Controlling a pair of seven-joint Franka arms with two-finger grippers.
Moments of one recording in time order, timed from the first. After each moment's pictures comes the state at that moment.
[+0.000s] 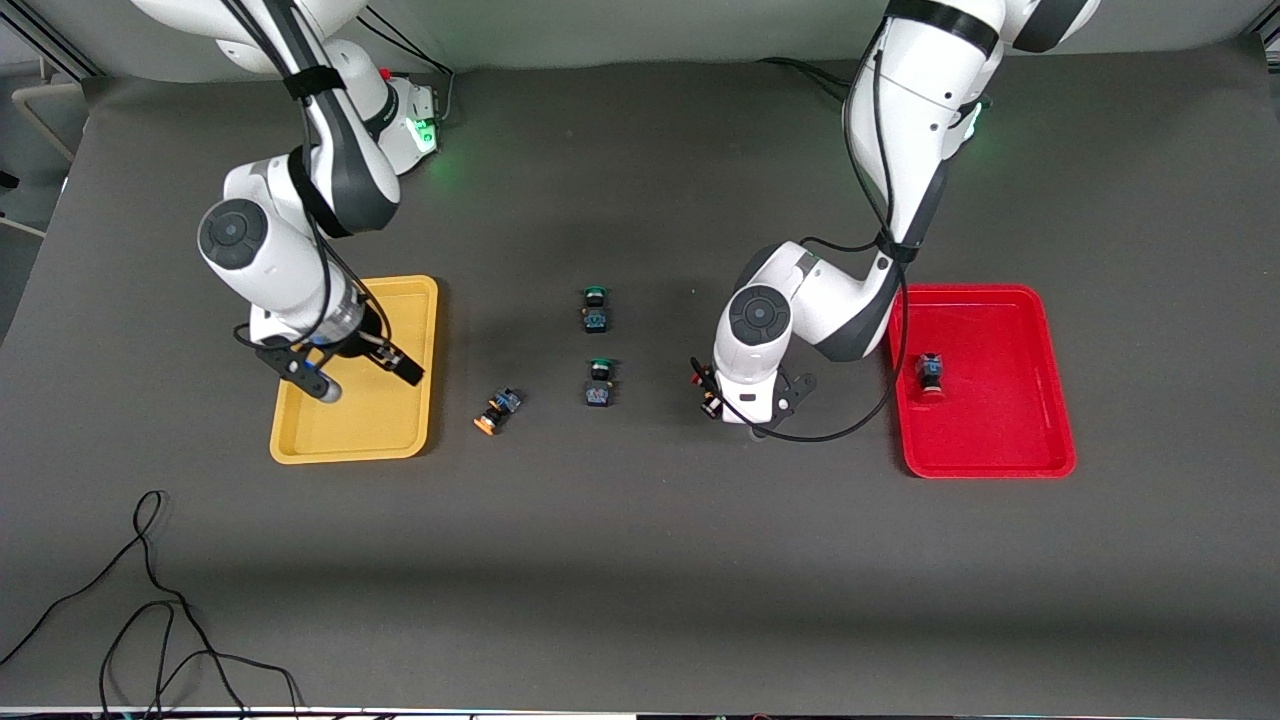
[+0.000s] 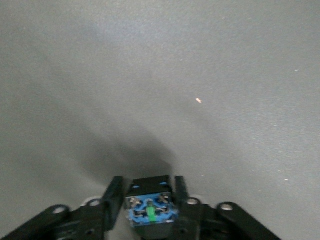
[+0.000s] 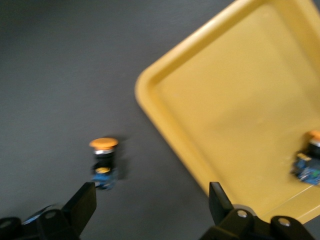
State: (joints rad) left arm -0.58 0.68 -0.05 -1.73 0.02 2.41 -1.42; right arm 0.79 0.14 -0.51 -2.16 0.14 2.31 0.80
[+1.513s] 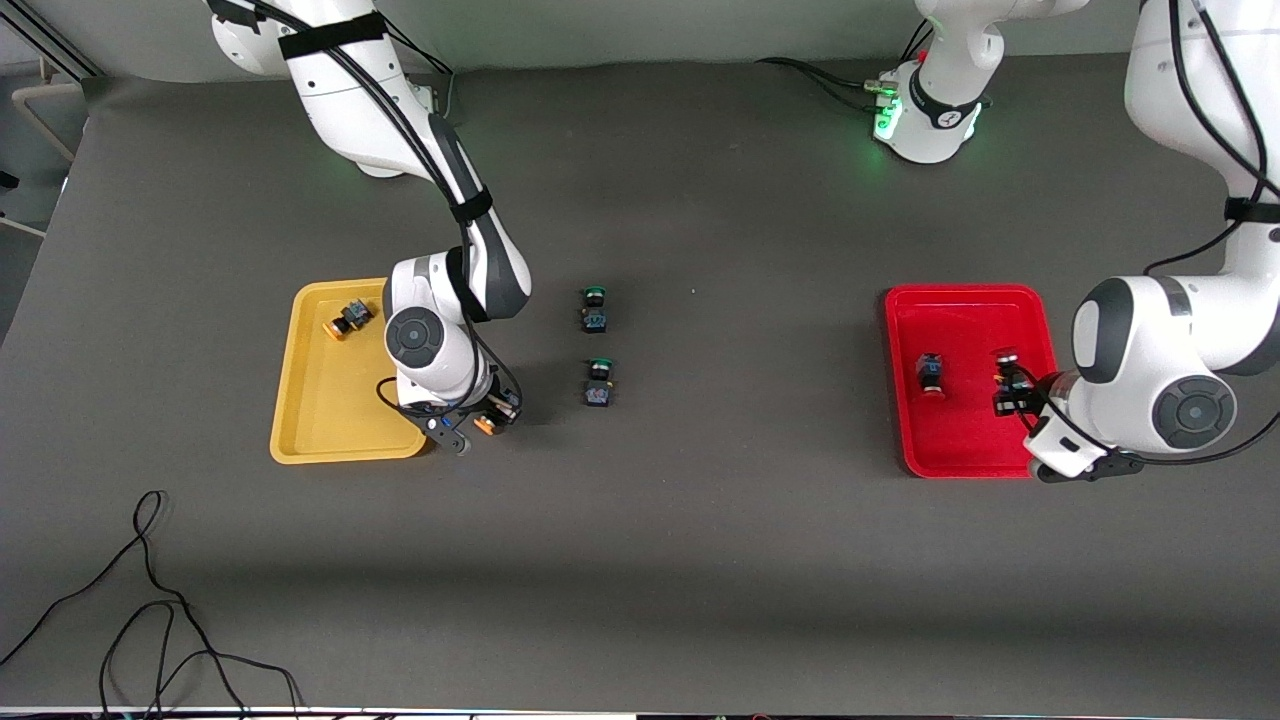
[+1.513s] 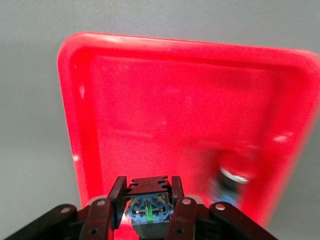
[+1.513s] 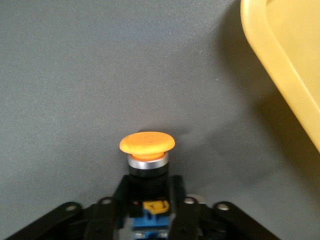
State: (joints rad) left arm 0.06 0.48 -0.03 -1.83 0.11 2.03 -0.08; right arm 0.83 0.62 -0.42 -1.95 0.40 2.45 0.80
